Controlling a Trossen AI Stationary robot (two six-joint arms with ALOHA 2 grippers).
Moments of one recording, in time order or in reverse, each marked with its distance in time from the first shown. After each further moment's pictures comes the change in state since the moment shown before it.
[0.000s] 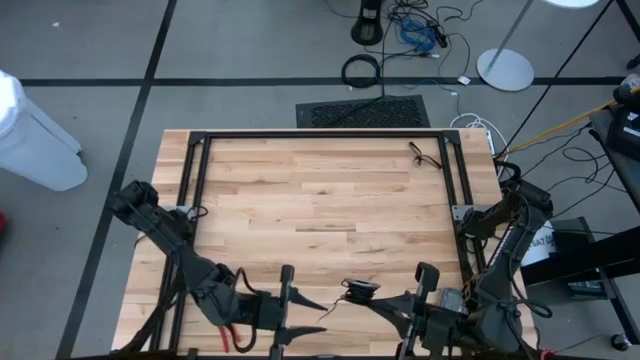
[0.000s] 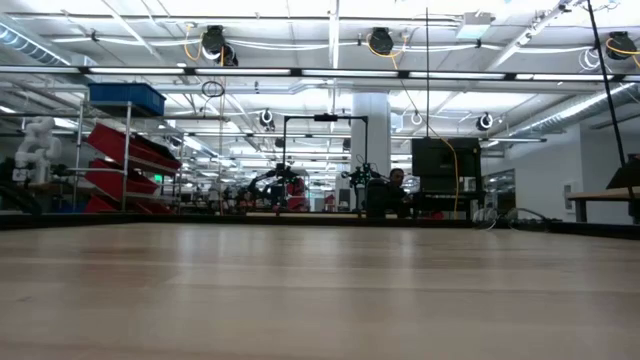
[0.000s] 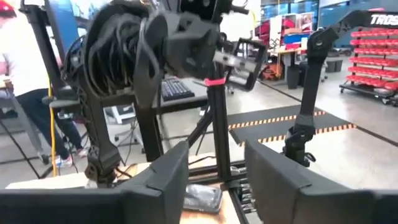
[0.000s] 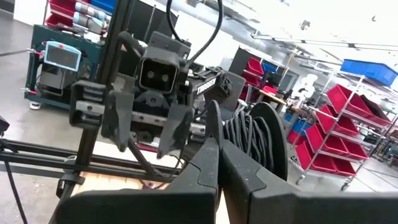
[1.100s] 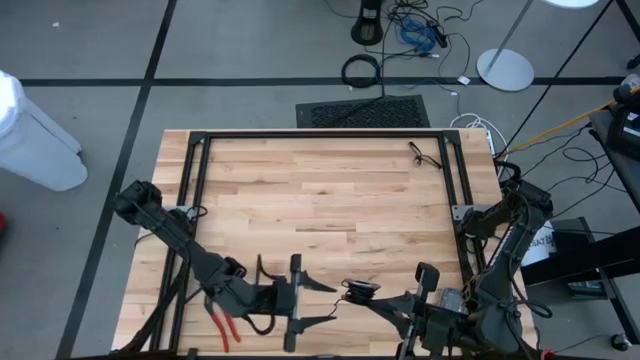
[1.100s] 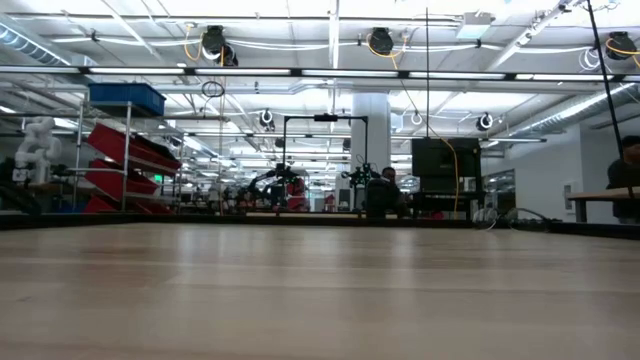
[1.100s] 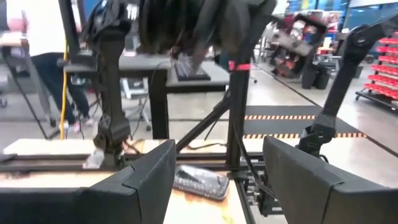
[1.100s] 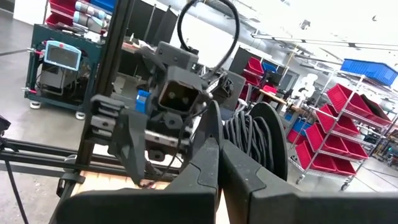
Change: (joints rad) left arm 0.064 0.017 0.000 -0.048 -0.007 -0.176; right arm 0.000 0.000 0.000 -0.008 0.001 0.007
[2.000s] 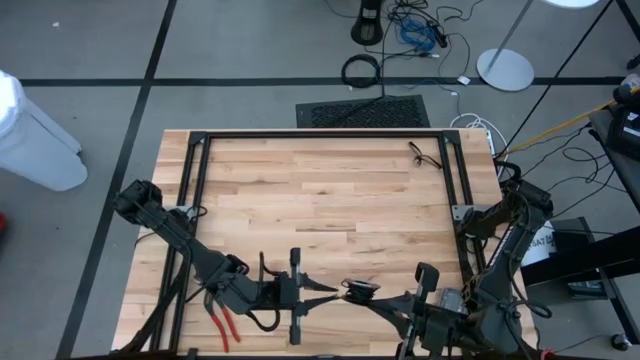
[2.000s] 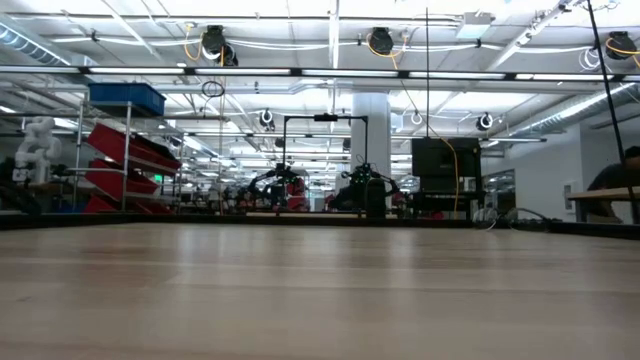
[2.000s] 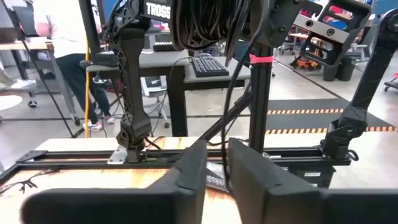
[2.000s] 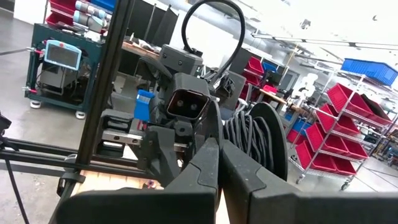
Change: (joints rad) left arm 0.025 0.000 0.000 -0.035 -0.057 0.035; right arm 0.000 0.000 0.000 -0.005 0.000 0.006
